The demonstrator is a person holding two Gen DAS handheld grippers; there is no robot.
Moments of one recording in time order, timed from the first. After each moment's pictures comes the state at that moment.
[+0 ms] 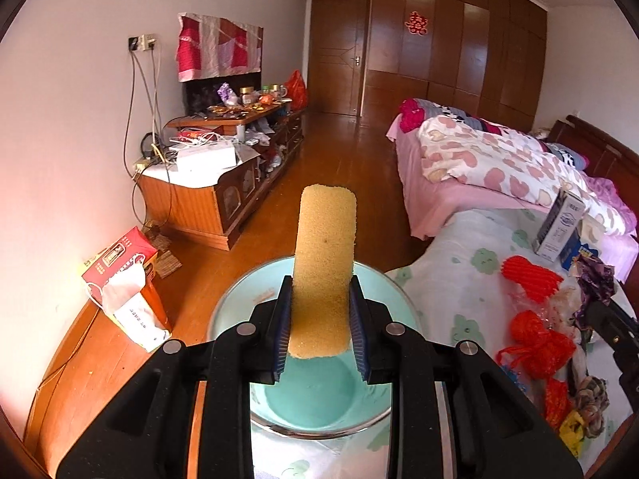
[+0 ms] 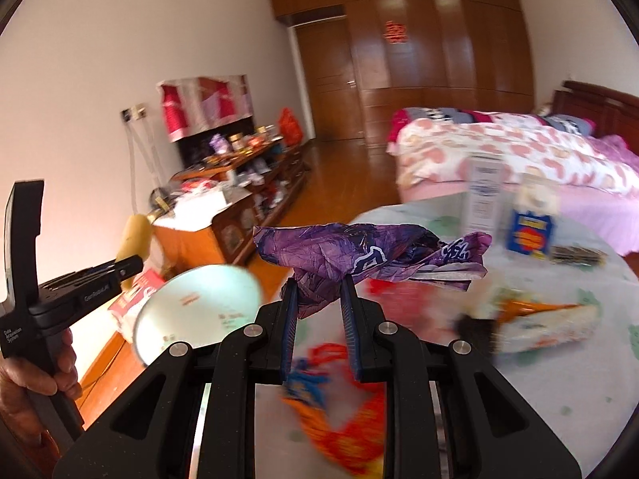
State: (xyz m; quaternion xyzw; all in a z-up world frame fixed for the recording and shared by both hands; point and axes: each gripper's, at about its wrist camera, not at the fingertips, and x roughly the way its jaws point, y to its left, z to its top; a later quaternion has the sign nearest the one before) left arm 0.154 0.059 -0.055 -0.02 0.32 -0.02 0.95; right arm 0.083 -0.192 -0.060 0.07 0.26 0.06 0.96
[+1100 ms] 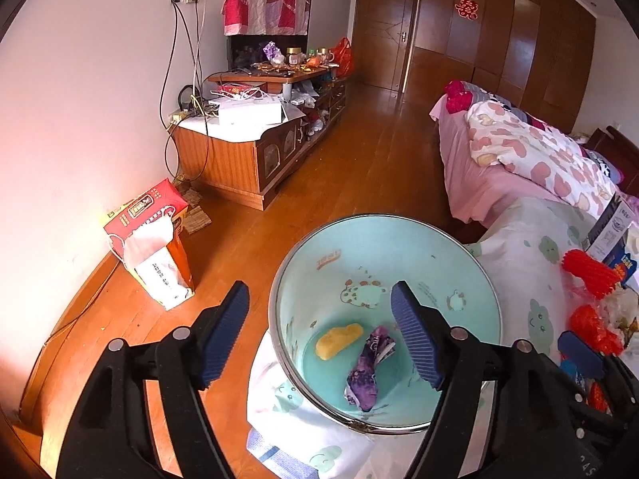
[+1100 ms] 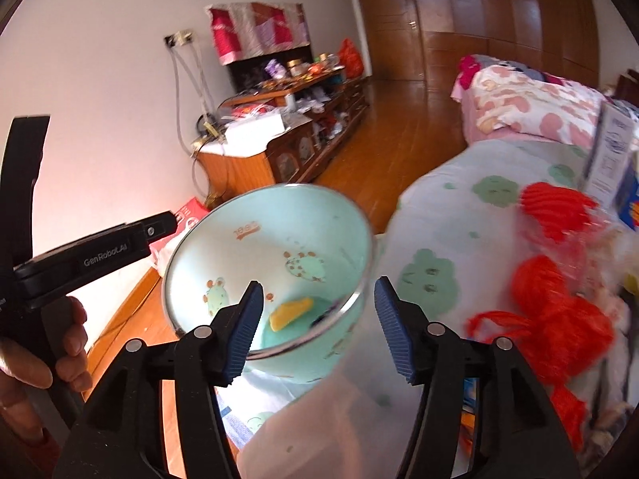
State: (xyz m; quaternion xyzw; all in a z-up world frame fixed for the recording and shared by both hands) left arm 0.163 0.113 -0.095 -0.05 0.37 0.04 0.93; right arm 0.124 -0.101 -0.112 0.06 0.35 0.14 0.92
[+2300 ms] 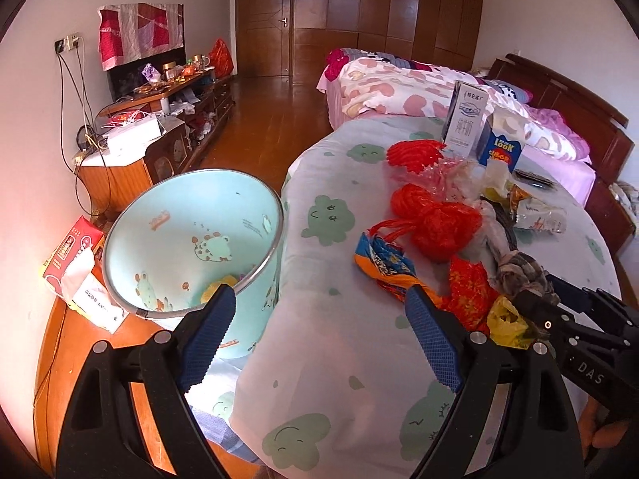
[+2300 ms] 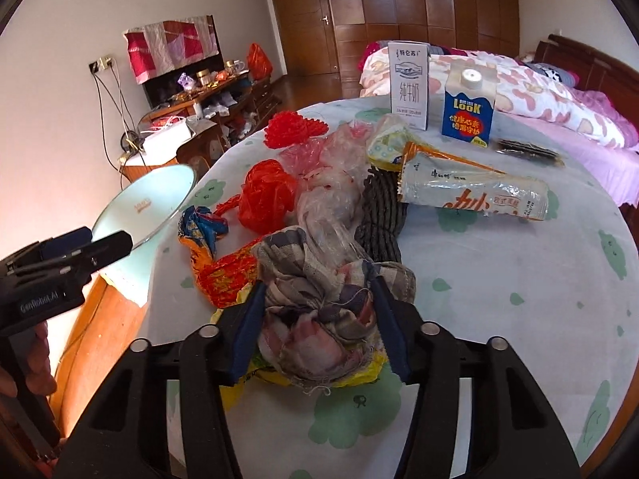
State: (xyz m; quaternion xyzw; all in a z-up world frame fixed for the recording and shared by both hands) left arm 0.067 -0.046 -0.100 0.04 0.38 -0.14 0.91; right arm 0.010 -0.262 -0.122 0.08 0.37 0.01 0.92
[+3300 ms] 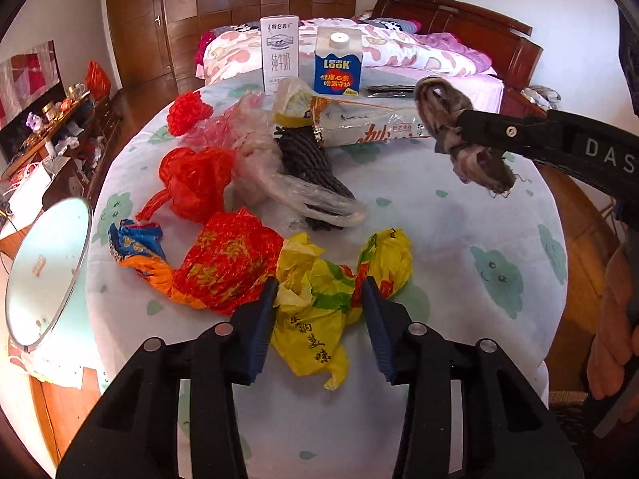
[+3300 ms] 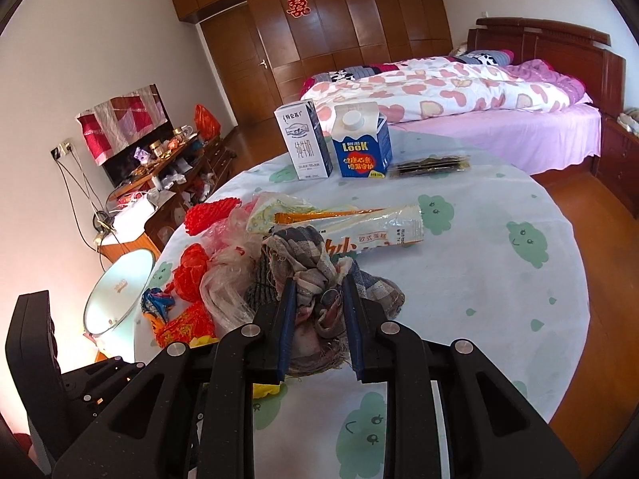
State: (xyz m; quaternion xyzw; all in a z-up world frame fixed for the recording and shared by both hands) left arm 0.019 -0.183 -0.128 0.14 0.40 -0.32 0.85; right arm -0.034 -0.352 -0.084 0.17 0.30 -0.08 0.93
